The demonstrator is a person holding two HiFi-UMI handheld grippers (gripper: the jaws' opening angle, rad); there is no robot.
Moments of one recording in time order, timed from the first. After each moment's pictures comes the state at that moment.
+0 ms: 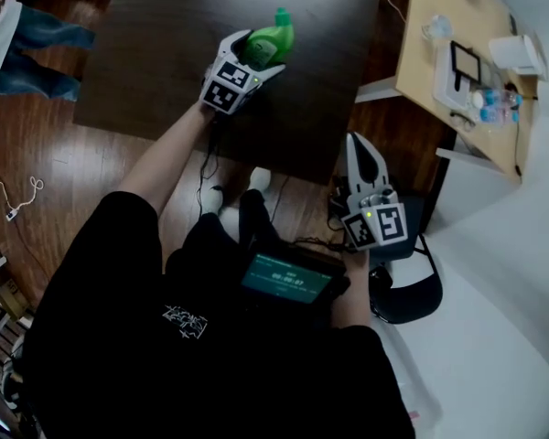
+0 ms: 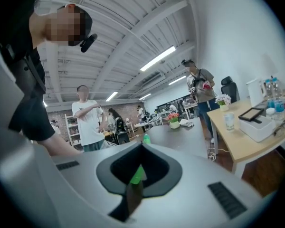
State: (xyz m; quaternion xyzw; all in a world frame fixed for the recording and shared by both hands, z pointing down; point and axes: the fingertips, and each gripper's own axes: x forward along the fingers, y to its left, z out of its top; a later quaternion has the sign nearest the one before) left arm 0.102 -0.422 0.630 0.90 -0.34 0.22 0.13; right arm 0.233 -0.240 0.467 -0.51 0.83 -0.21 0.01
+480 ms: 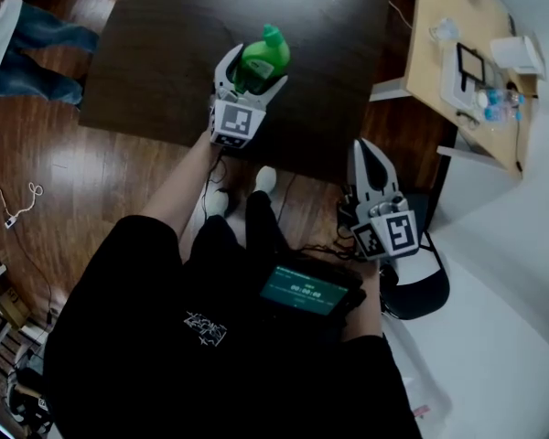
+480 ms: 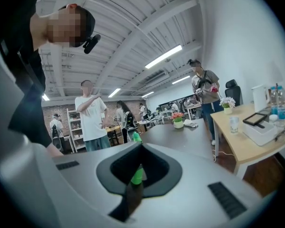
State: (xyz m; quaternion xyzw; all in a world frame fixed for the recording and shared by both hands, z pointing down) left arm 0.046 -0.383 0.596 0.89 -0.45 0.09 -0.01; right arm 0.185 -0.224 0.453 -0.51 0.84 -0.19 -0.02
